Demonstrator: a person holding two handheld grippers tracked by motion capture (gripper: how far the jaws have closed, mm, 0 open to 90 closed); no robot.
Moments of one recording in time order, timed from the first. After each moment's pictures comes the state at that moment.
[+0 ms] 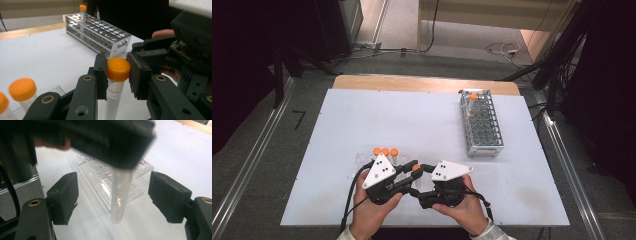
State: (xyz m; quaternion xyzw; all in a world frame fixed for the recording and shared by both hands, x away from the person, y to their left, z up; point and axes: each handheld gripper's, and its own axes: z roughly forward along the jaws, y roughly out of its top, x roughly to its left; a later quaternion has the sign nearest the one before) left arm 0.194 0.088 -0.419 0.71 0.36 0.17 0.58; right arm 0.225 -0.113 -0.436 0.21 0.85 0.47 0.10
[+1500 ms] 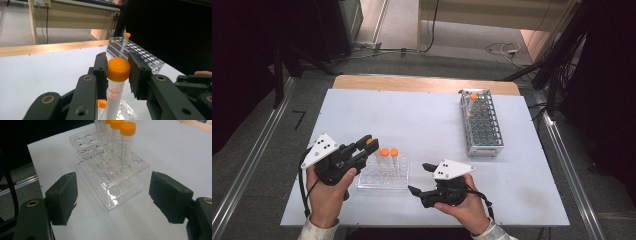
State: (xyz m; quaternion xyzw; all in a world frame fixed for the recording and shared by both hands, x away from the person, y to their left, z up) left arm 0.205 0.177 -0.388 0.64 0.44 0.23 0.59; right arm 0.228 -0.117 -0.437 0.22 0.85 0.47 0.10
